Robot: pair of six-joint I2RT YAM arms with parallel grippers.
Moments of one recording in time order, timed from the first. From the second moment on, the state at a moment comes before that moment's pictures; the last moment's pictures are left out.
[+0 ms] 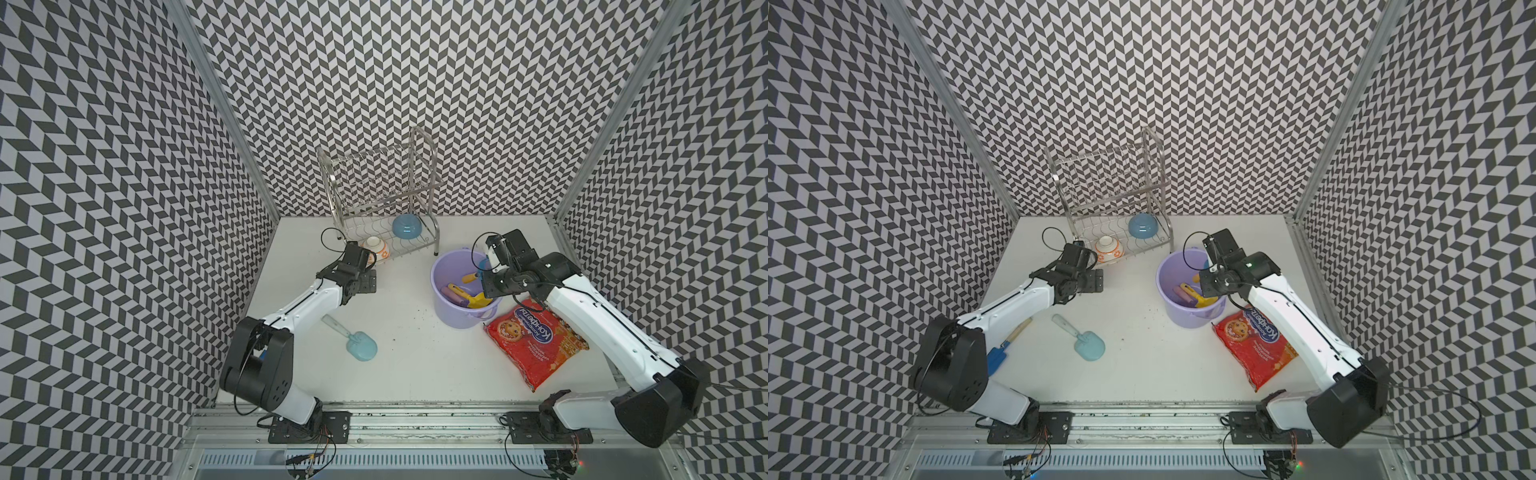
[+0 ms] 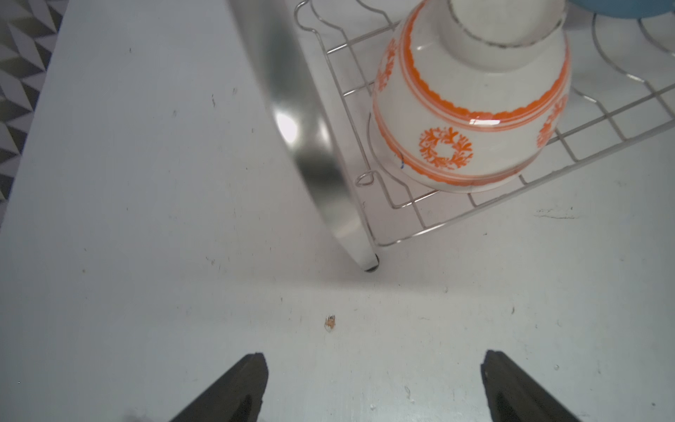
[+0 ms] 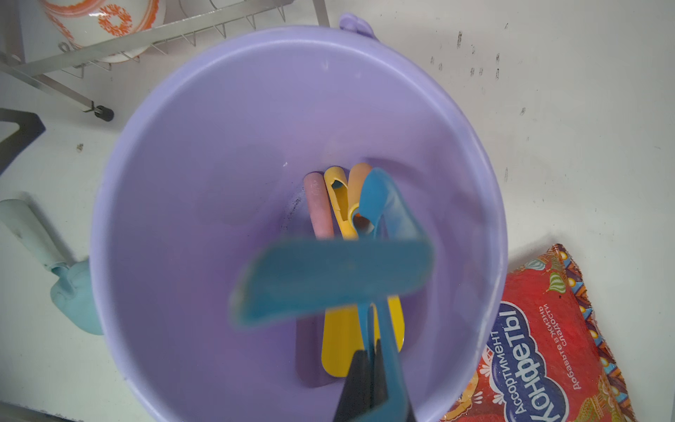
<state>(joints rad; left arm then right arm) -0.37 1.58 1.10 -0.51 -0.30 -0.21 0.48 1.36 1.33 -1.03 0.10 0.27</state>
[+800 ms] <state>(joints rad) -0.34 1.37 0.85 -0.77 -0.37 0.69 0.48 1.36 1.29 -0.96 0.05 0.24</state>
